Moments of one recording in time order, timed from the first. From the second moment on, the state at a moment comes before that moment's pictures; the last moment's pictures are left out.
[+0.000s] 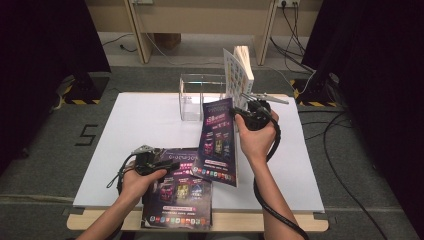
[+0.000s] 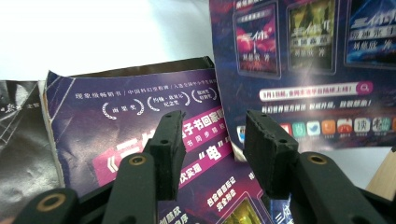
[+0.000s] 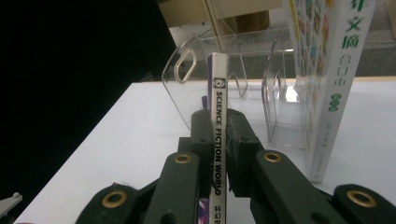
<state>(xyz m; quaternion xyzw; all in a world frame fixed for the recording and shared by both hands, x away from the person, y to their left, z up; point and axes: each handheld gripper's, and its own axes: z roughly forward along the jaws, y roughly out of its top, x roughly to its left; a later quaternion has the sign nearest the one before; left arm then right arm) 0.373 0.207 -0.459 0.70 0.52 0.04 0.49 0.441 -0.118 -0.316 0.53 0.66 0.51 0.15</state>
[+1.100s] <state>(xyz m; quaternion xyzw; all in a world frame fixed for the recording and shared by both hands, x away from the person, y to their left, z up) 0.361 0.228 -0.468 0.69 0.53 0.06 0.49 0.458 -0.113 -0.278 0.51 0.64 0.54 0.20</state>
